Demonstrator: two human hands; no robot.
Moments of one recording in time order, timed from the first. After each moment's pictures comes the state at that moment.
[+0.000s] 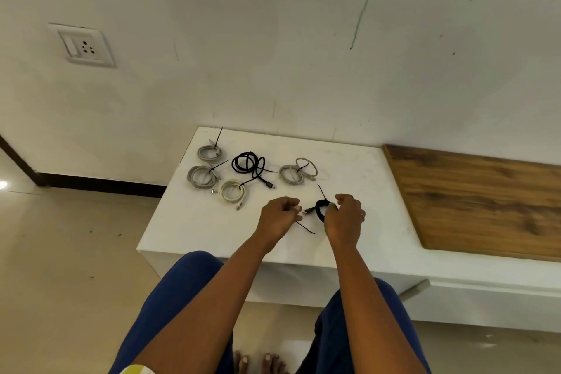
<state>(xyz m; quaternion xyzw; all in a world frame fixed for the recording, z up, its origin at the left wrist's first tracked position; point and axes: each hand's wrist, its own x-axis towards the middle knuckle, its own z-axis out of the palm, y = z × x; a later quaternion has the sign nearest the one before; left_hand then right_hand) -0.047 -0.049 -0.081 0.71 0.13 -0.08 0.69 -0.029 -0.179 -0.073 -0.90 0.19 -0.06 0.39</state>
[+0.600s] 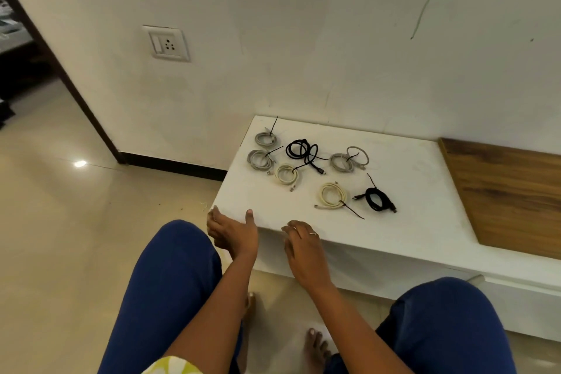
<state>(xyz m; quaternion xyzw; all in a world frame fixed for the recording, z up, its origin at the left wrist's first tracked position) -0.138 0.071 -0.139 0.73 0.48 0.20 0.44 -0.146 -0.069 -0.136 -0.93 -0.25 -0.04 0.26</state>
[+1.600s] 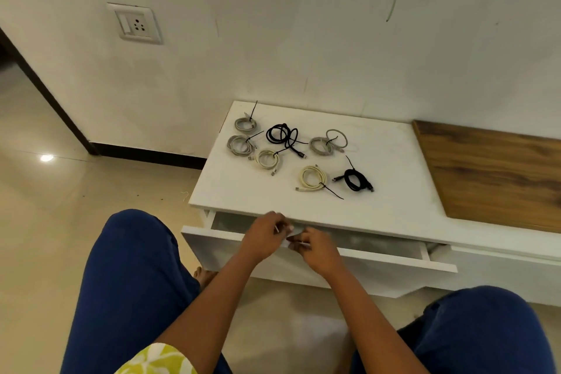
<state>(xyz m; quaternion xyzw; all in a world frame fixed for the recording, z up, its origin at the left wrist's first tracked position) -0.160 0.024 -0.140 0.91 0.02 -0.02 0.42 -0.146 -0.132 -0.136 -0.92 -0.14 0.19 0.30</state>
